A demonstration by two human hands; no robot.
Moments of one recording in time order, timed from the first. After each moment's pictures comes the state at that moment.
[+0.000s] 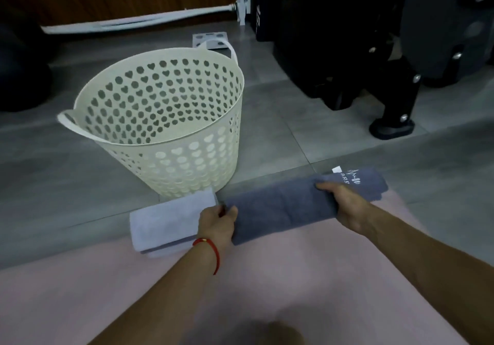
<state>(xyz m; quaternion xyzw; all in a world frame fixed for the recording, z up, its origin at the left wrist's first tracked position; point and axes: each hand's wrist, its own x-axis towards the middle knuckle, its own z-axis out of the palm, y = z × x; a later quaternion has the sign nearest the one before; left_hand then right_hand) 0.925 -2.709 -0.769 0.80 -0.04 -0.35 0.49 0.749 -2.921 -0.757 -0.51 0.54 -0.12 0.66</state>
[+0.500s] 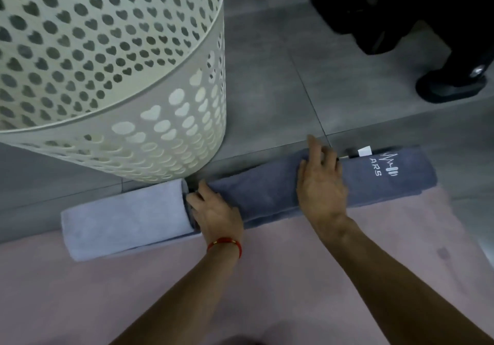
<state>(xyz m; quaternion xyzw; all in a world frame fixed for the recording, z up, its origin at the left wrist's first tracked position) 0.933 -2.819 -0.887 0.94 -0.07 -0.13 0.30 0.838 -2.961 -0.876 -0.85 0.50 -0.08 0.16</state>
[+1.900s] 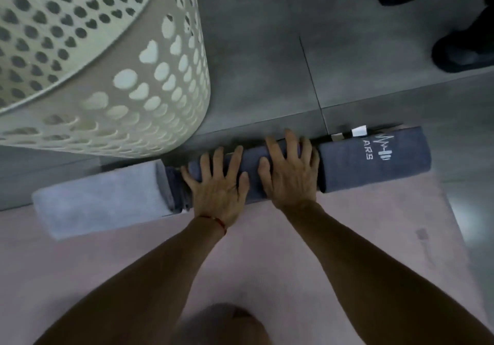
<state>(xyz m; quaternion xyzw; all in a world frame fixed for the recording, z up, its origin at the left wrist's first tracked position) 0.938 -2.837 -0.925 0.90 -0.40 -0.16 -0.03 0.838 -2.970 -0.927 -0.92 0.38 0.03 0.13</state>
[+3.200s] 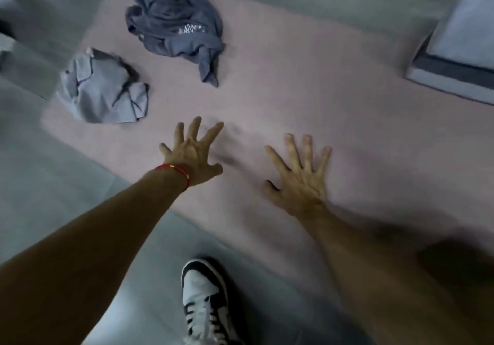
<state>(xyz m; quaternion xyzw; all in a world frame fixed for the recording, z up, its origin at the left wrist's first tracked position) 0.986 -2.128 -0.890 0.95 -0.04 -0.31 -0.06 0.887 -2.350 -1.013 -0.98 -0.04 0.15 0.10</state>
